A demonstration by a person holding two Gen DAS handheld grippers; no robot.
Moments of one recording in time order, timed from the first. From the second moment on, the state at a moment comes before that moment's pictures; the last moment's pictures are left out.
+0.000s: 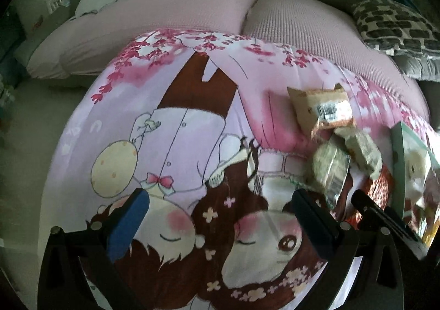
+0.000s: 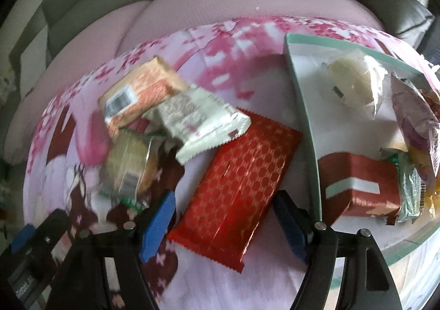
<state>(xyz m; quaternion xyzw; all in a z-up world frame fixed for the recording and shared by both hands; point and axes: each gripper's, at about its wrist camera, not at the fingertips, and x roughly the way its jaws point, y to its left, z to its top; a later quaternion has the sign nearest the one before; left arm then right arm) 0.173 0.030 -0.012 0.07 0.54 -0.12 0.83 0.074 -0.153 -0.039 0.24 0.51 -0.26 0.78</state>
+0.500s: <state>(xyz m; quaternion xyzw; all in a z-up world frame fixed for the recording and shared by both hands) 0.186 -0.045 -0.023 0.11 0.56 -0.25 0.78 0.077 -0.149 -0.037 0.17 0.50 -0.28 0.80</state>
